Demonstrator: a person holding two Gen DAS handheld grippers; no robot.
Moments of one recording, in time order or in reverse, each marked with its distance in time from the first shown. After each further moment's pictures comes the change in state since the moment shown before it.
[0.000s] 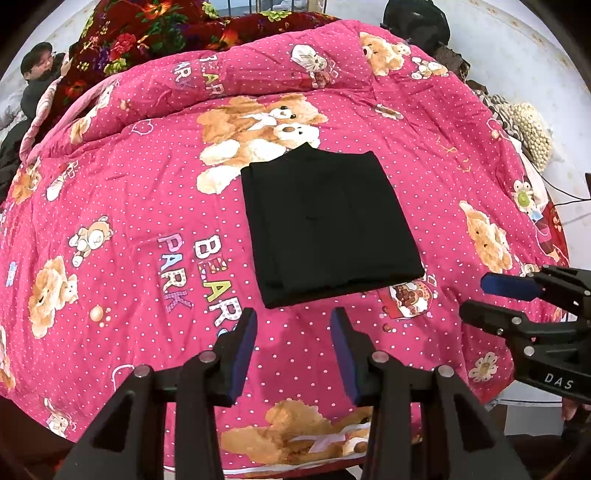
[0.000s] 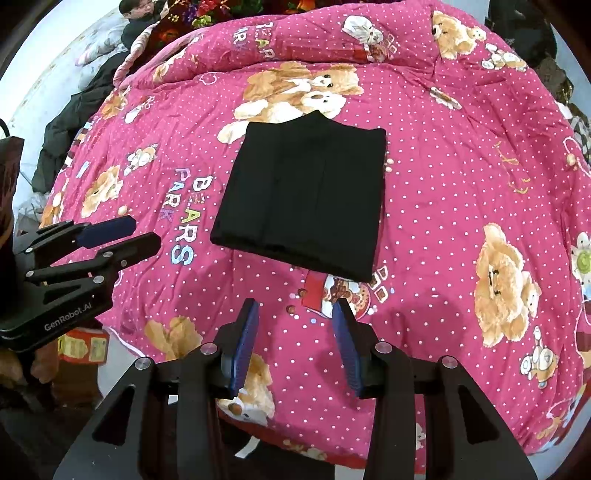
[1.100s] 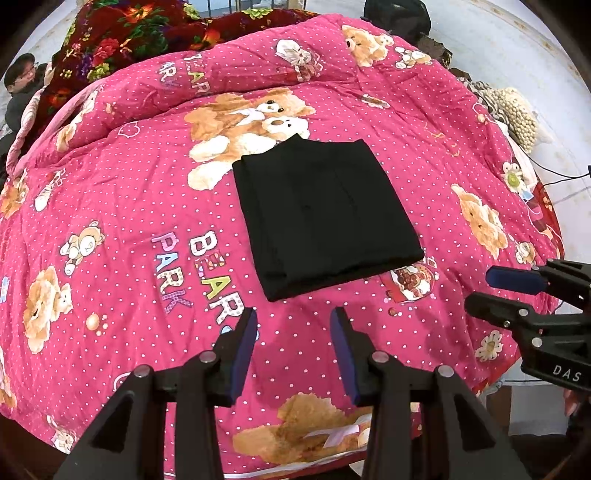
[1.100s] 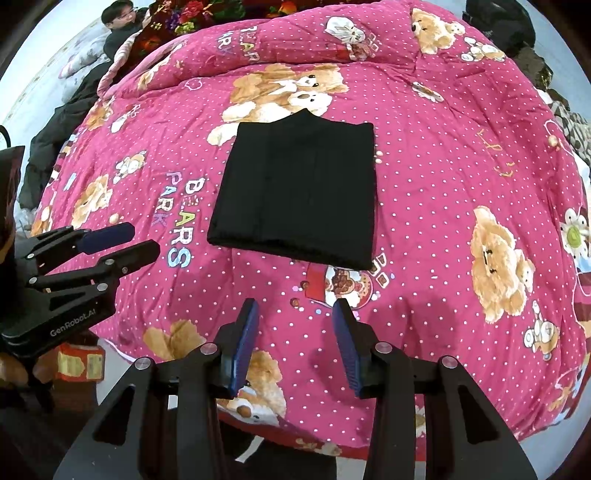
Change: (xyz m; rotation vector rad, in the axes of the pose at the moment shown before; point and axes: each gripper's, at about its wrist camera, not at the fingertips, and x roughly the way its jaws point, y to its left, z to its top) left arm 0.006 0.010 -0.010 0.066 0.009 -0.045; right arm -0.001 0.014 -0.011 0.079 -0.006 -0.049
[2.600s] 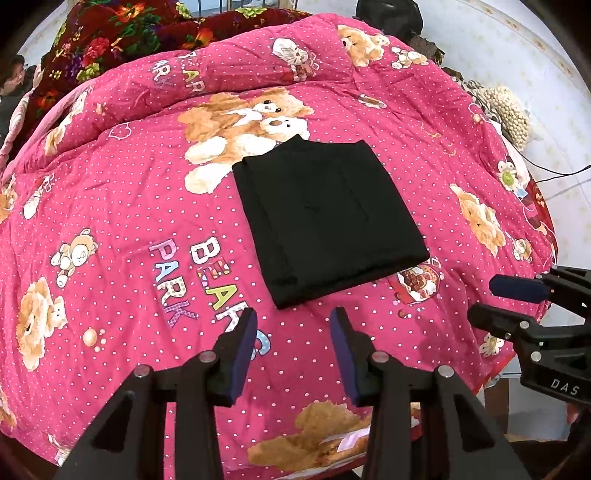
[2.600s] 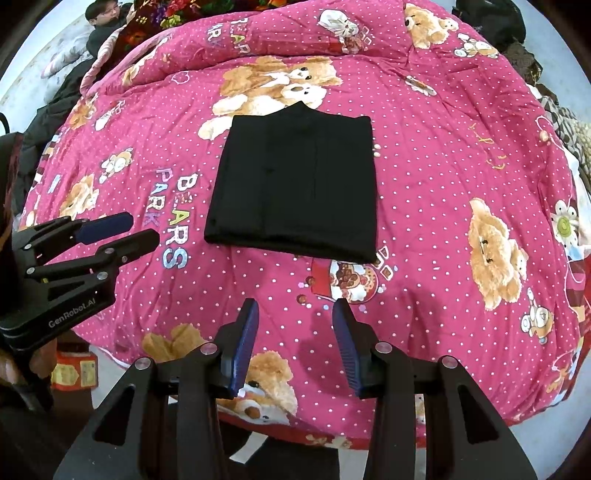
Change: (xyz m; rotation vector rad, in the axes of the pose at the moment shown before) left arm 0.009 0.021 0.005 0.026 -0.003 -0.049; right arm 0.006 0.021 0.001 0.030 0.030 -0.070
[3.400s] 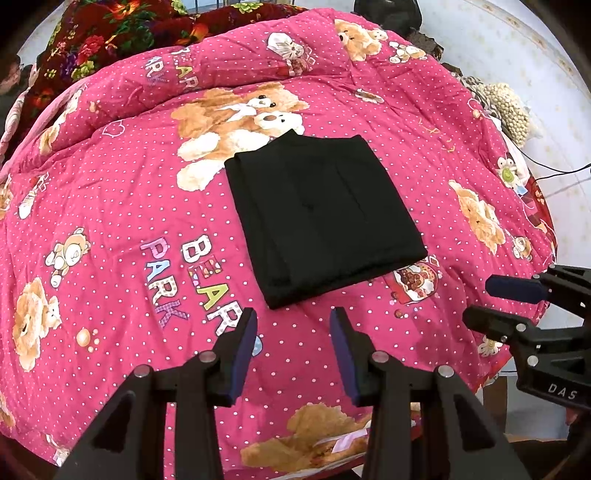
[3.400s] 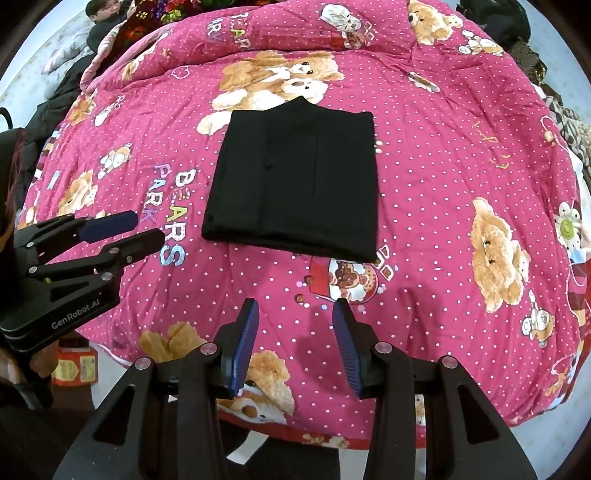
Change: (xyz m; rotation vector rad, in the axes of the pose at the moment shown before) left arm 0.008 -0.004 0.003 0.001 0.017 -0.008; right arm 0.006 -0.003 0.002 -0.006 0.020 0.009
